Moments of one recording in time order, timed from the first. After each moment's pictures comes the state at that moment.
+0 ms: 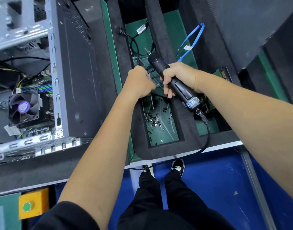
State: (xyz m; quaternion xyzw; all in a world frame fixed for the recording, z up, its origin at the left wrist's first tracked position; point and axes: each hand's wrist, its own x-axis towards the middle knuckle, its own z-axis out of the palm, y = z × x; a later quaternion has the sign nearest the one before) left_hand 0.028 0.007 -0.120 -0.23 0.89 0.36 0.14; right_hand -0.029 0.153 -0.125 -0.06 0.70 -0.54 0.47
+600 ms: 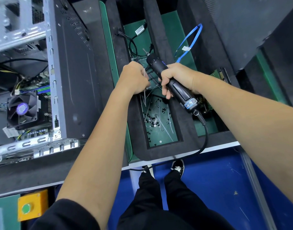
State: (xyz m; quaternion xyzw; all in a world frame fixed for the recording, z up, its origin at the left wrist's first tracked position) left_hand 0.022 -0.005 -0.116 -0.22 0.89 0.37 0.13; right_hand -0.028 0.152 -0.125 -0.06 0.70 -0.54 0.47
